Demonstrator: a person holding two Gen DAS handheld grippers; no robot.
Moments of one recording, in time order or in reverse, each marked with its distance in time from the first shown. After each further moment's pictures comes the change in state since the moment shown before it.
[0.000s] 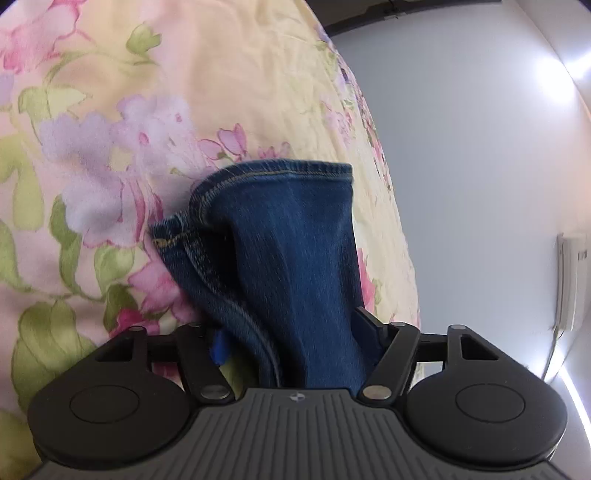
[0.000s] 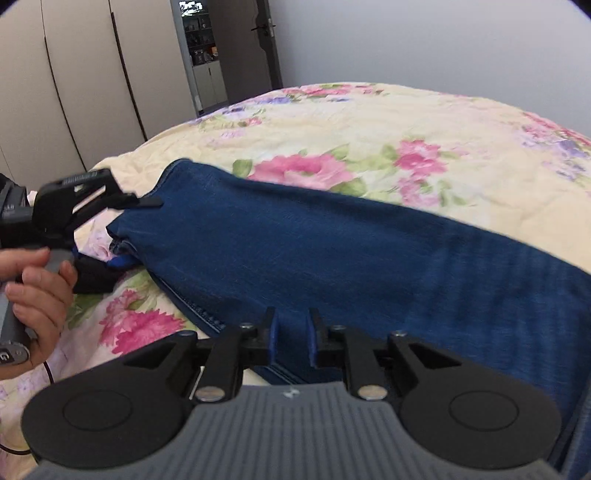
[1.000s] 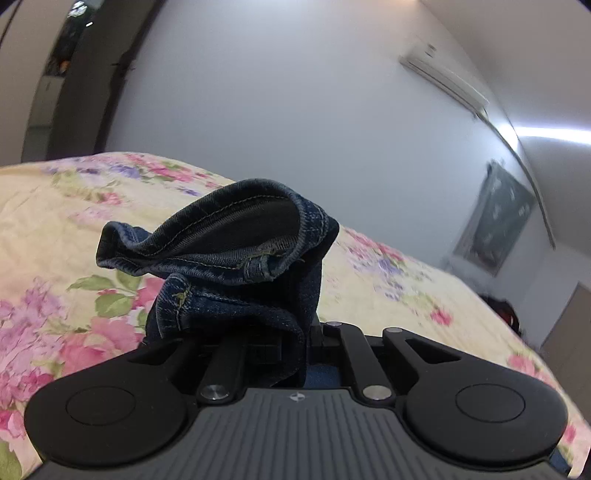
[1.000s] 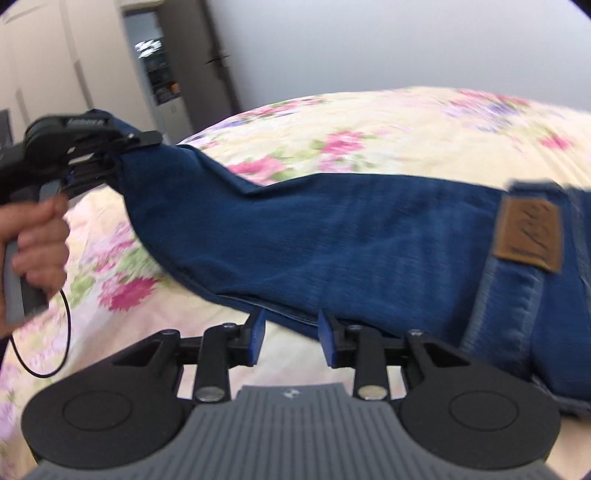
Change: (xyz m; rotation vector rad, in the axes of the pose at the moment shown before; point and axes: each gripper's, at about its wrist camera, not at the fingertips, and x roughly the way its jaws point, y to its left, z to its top) left arm -0.013 -0.170 -0.151 1.020 -0.065 -0.089; right arm -0.113 -0.071 -0.080 0.244 -0.152 -0.012
